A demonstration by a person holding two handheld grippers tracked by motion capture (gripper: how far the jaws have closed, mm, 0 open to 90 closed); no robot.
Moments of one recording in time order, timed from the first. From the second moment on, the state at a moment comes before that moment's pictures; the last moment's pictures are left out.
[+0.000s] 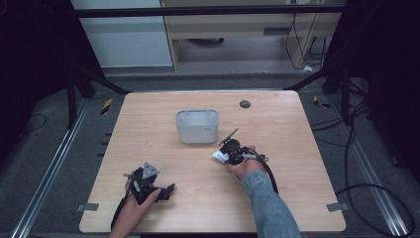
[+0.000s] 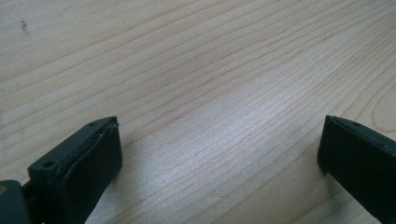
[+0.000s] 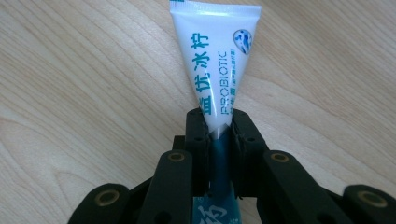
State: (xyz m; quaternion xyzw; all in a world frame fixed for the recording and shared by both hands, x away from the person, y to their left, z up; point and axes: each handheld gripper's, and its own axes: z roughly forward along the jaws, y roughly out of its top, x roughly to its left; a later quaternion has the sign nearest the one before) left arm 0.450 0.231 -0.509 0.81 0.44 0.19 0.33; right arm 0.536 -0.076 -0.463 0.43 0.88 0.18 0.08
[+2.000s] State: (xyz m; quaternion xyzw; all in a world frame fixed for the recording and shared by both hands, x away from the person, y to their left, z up) left arm 0.450 0.231 -0.509 0.82 0.43 0.19 0.34; right arm 0.527 -0.120 -0.381 0.48 0.77 0.38 0.19
